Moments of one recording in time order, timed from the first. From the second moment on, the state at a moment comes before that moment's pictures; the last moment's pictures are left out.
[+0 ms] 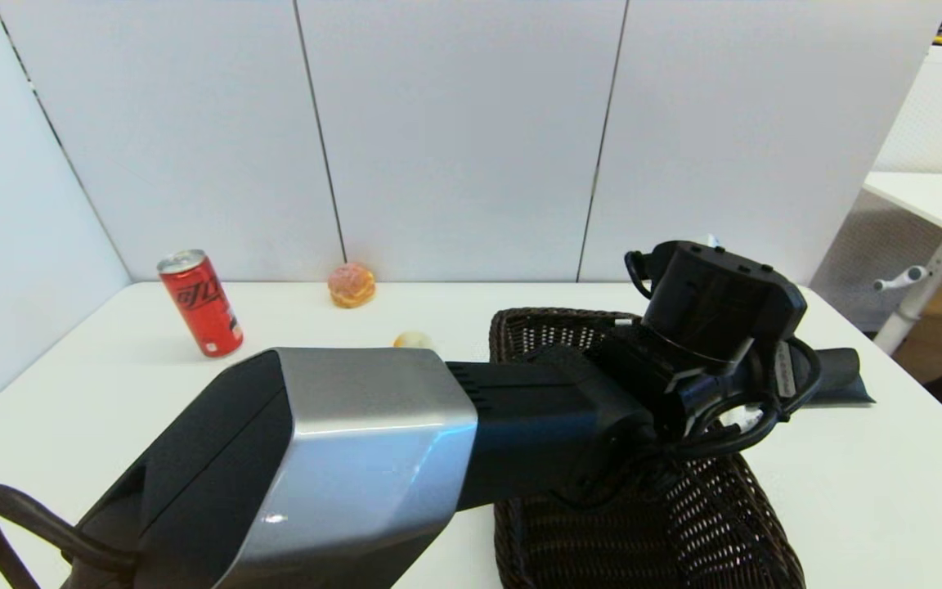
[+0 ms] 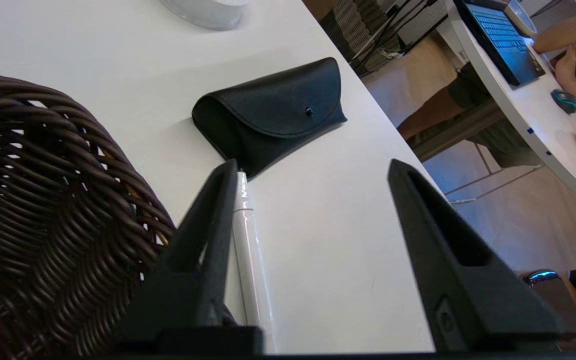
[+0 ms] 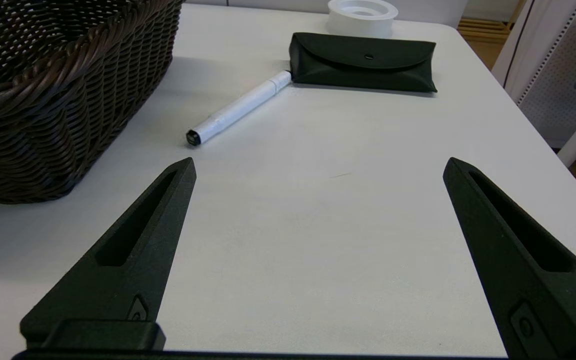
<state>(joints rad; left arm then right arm) -1.09 2.39 -1.98 -0.19 0.13 -0.55 0.00 0.00 0.00 0.01 0.04 -0.07</state>
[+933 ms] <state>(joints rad) -0.87 1.70 -1.72 0.38 0.17 -0.17 0.00 0.00 0.00 0.01 0.04 -0.07</state>
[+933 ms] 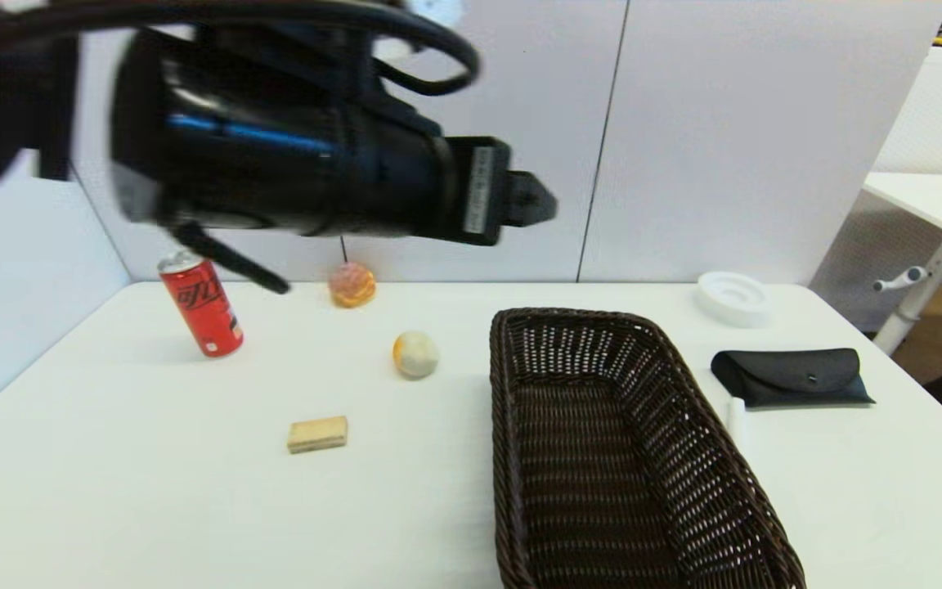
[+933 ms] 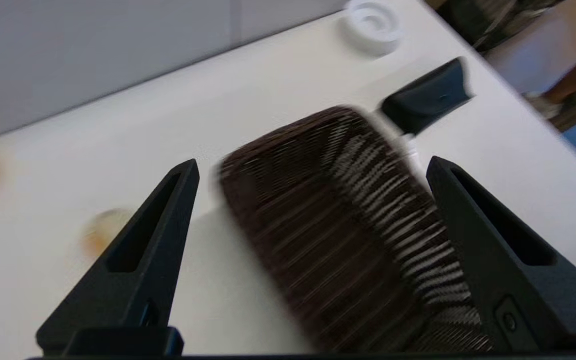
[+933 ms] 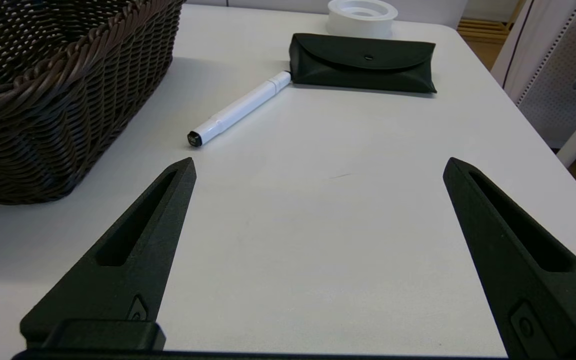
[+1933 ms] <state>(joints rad) -0.27 0.53 -0.48 0.03 0.04 0.19 0.00 0.00 0.00 0.01 0.04 -0.07</state>
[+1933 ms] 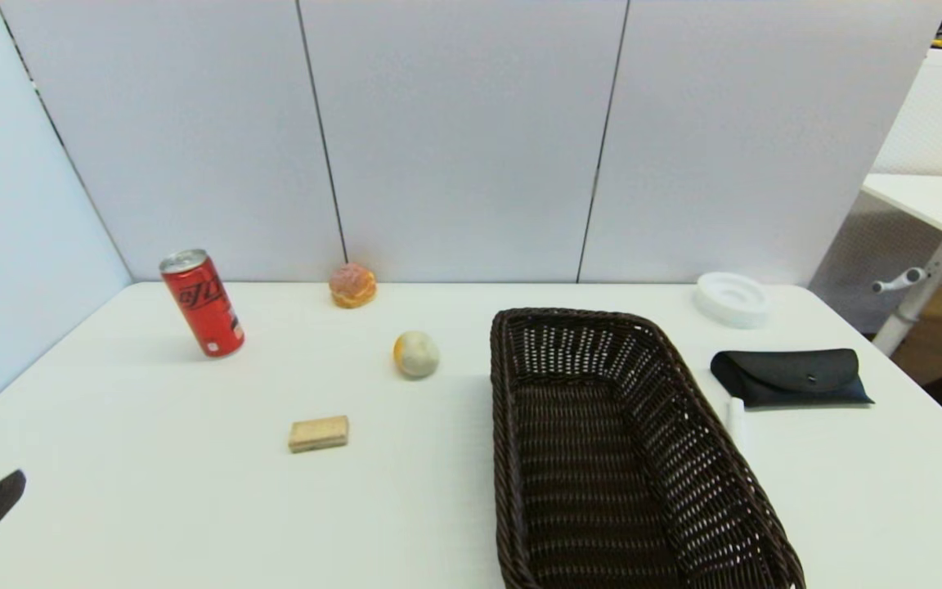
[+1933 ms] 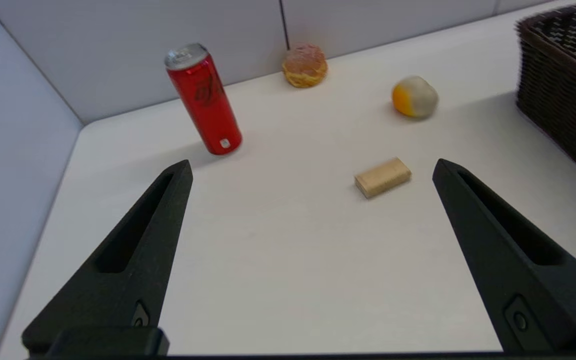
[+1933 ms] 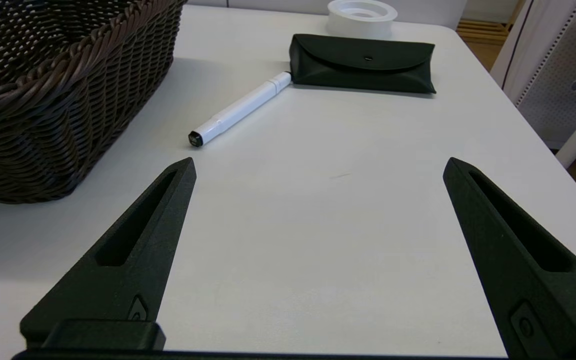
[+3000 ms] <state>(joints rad) -0.06 0.26 -0.13 -0.10 -0.04 0.15 0.00 0.00 0.00 0.01 0.04 -0.07</state>
